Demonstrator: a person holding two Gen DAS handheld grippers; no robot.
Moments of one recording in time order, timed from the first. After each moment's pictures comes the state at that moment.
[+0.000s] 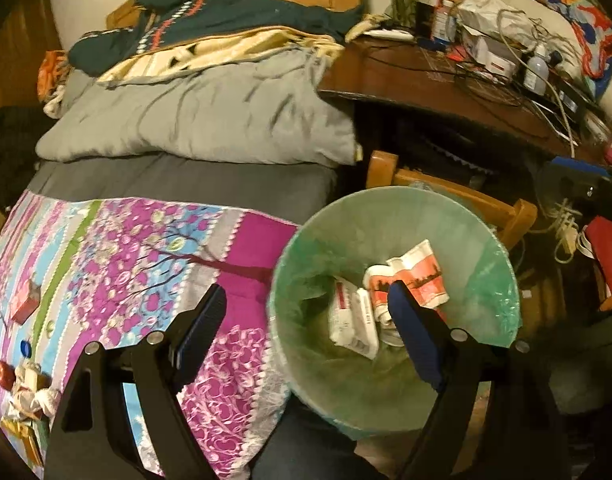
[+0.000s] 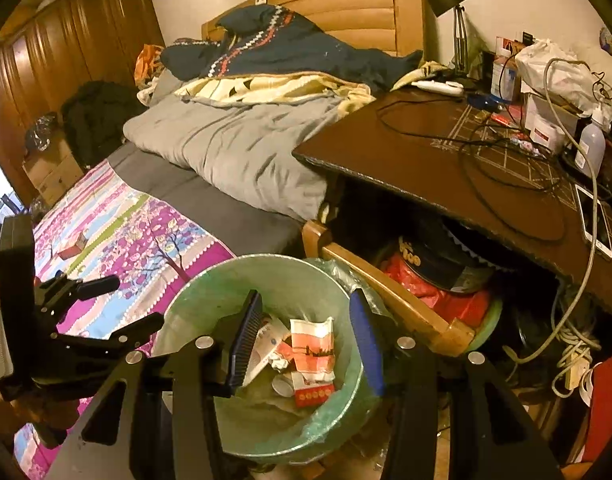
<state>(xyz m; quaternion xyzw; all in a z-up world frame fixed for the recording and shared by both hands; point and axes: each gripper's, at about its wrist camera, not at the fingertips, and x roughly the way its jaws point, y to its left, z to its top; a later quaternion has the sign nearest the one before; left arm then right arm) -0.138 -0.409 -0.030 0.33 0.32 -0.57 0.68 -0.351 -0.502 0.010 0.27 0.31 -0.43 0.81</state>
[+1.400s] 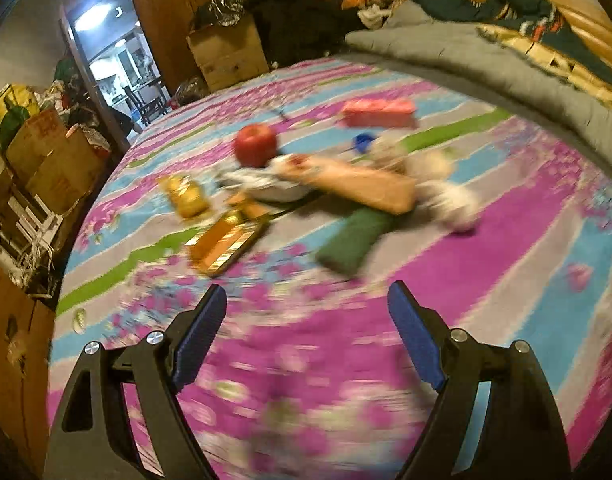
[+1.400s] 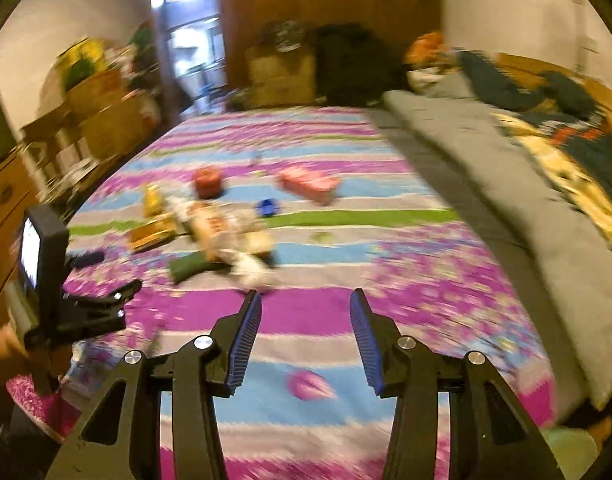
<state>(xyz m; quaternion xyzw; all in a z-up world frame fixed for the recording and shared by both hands) 0.183 -0.023 -0.070 0.21 0.36 -0.18 0.89 0.083 -0.260 0.010 0.05 0.36 -0.05 0.93</state>
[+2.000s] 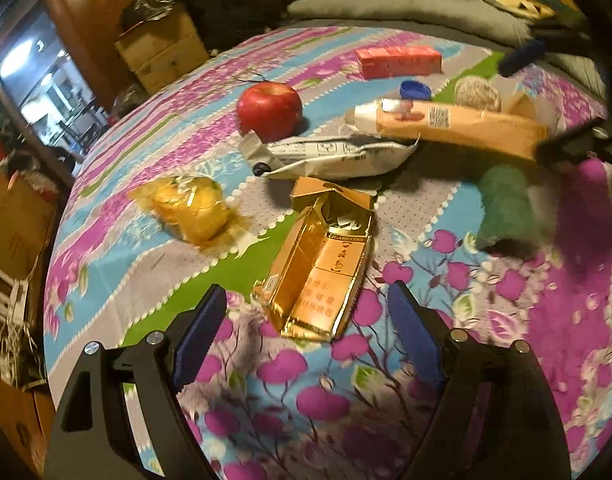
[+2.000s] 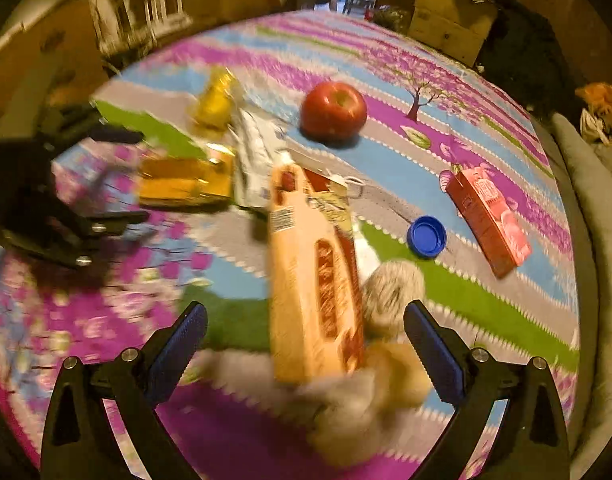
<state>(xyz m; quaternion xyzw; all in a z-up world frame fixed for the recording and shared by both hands) 0.318 0.026 -0.118 0.30 0.38 -0.29 0.83 0.357 -0.147 -0.090 -0.14 0.51 0.13 0.84</state>
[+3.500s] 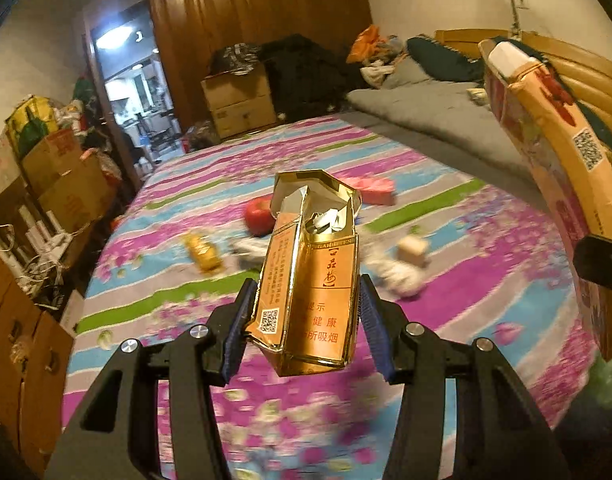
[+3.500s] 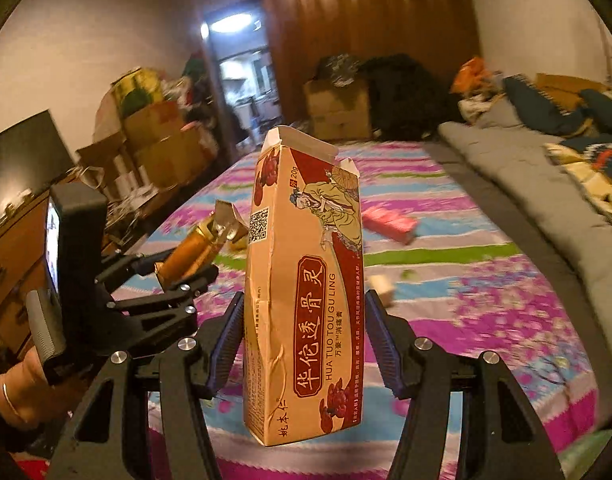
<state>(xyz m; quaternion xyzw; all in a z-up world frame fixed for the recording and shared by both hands) 0.111 -0.057 0.031 0.15 0.29 -0.20 0.92 0.027 -0.195 0.069 0.08 0.28 0.01 0.96</state>
